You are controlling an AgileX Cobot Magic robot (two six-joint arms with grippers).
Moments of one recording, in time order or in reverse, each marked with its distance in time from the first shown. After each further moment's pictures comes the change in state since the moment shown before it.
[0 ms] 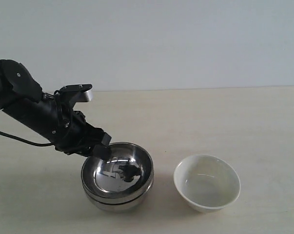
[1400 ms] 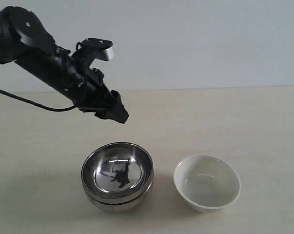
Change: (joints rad) left arm -0.062 0.012 -0.293 0.105 0.142 0.133; right arm 0.000 0.000 0.000 0.000 0.000 0.000
